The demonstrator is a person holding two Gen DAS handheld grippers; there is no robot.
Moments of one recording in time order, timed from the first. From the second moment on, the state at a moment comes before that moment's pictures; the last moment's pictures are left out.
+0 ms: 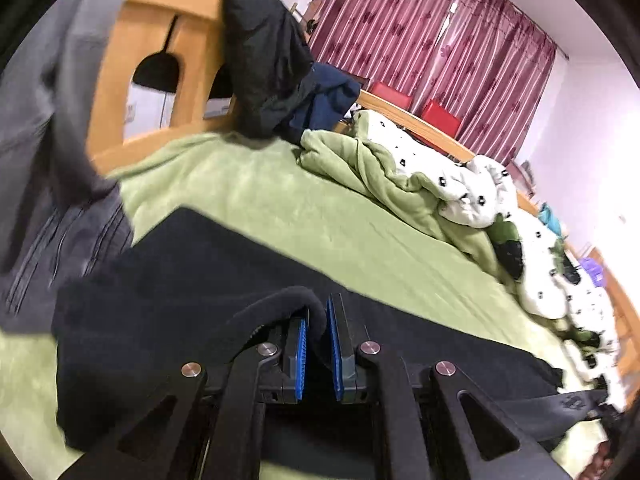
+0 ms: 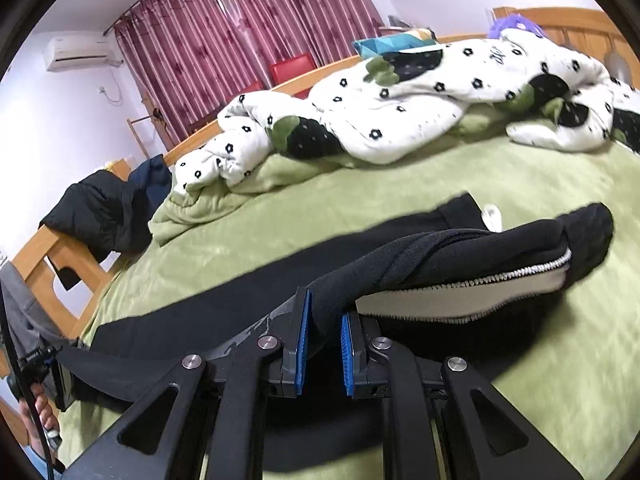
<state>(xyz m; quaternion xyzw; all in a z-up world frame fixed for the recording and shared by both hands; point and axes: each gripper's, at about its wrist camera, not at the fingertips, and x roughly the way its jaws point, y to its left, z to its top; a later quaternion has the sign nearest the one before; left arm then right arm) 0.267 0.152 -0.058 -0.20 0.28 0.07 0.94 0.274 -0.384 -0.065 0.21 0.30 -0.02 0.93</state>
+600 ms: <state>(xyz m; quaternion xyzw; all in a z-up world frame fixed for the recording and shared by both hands) 0.371 0.154 -0.162 -0.24 0.31 0.10 0.91 0.404 -0.374 -0.161 0.20 0.34 -0.09 0.91</state>
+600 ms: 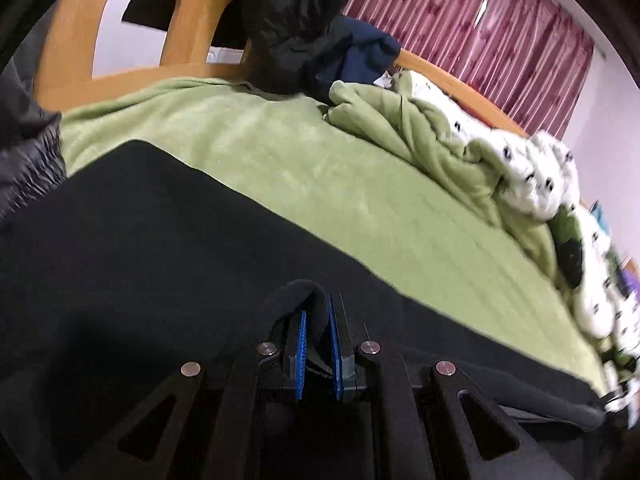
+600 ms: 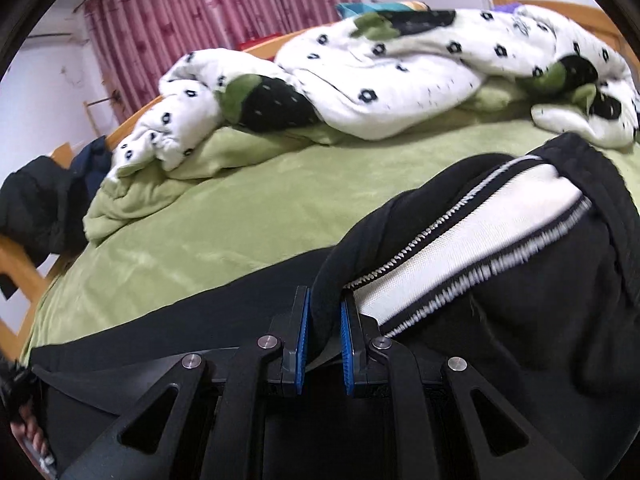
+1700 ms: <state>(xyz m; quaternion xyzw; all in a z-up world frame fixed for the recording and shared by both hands) 0.188 0.134 -0.174 -0.30 0.34 0.02 0.89 0.205 -0.379 -0.164 0.26 0.32 -0.09 0.91</state>
